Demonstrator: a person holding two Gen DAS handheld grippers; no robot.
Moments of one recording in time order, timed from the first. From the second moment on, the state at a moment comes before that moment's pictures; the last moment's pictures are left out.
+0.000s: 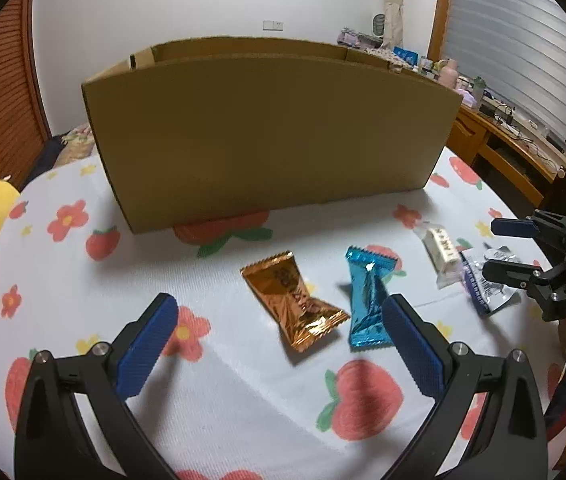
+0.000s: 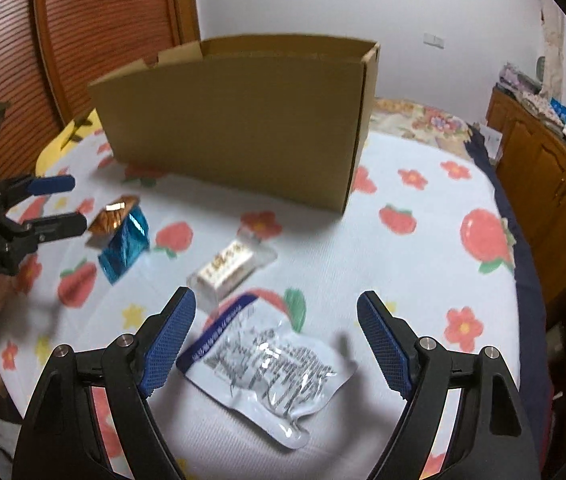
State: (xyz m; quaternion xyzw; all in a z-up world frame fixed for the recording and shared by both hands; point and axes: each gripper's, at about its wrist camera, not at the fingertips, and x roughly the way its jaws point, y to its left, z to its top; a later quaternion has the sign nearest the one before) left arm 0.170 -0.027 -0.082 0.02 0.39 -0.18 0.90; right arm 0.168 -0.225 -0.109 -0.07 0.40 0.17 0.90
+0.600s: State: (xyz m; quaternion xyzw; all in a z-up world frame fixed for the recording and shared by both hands) left arm 0.179 -0.022 -0.090 0.02 0.41 -0.18 0.89; right arm 0.151 -0.225 -0.125 -0.09 0.45 0.20 0.86
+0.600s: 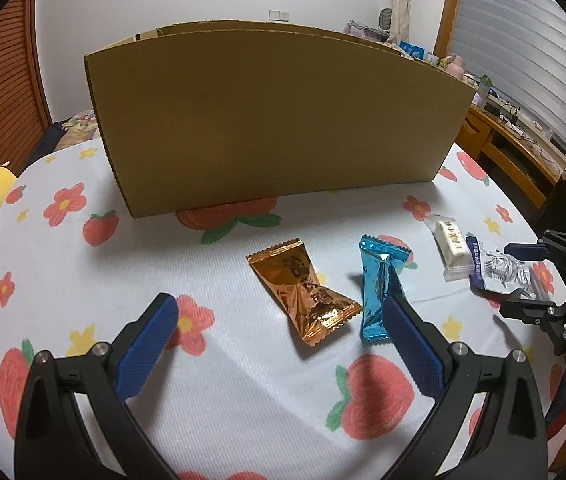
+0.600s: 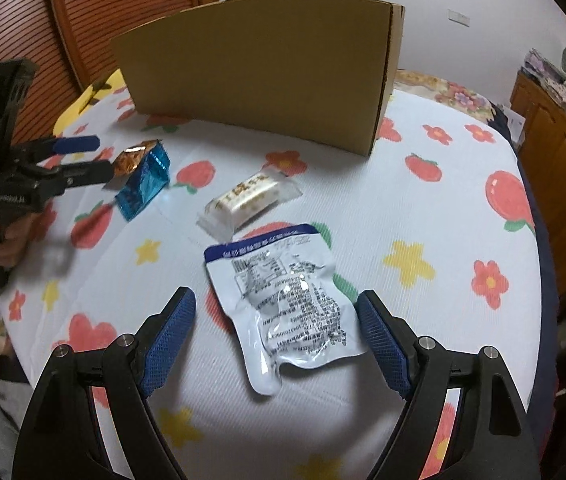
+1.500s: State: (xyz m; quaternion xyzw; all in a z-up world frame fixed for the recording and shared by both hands) left arm 0.202 -0.032 -0.091 -0.01 0.44 -0.18 0.88; right arm 0.142 -0.221 -0.130 -0.11 0.41 0.16 0.89
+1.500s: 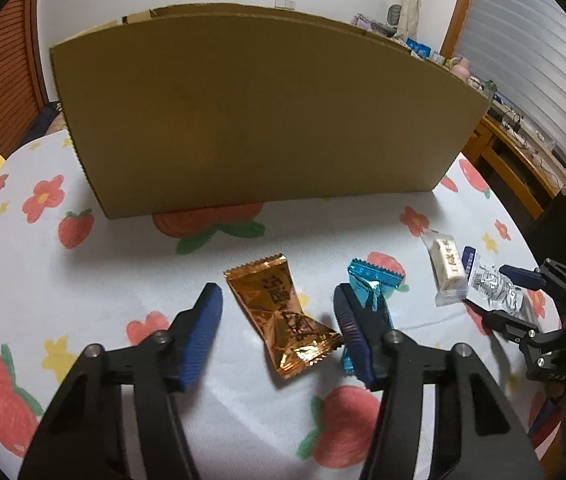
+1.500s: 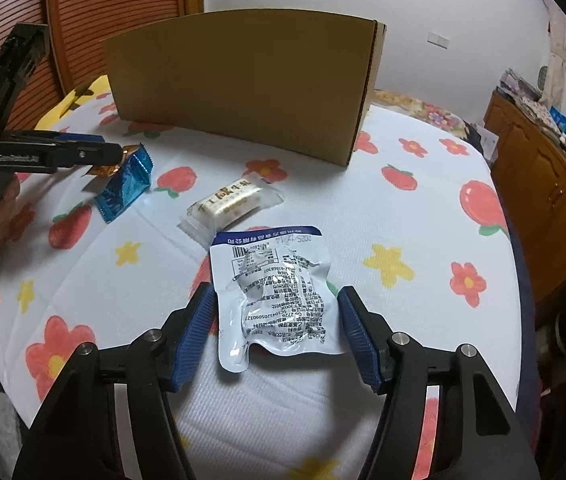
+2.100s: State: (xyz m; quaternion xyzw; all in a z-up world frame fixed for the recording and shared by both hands) left arm 0.179 -0.030 -0.094 0.03 0.43 -0.18 0.89; right arm 0.142 -0.222 -0.131 -0.10 0.41 0.16 0.89
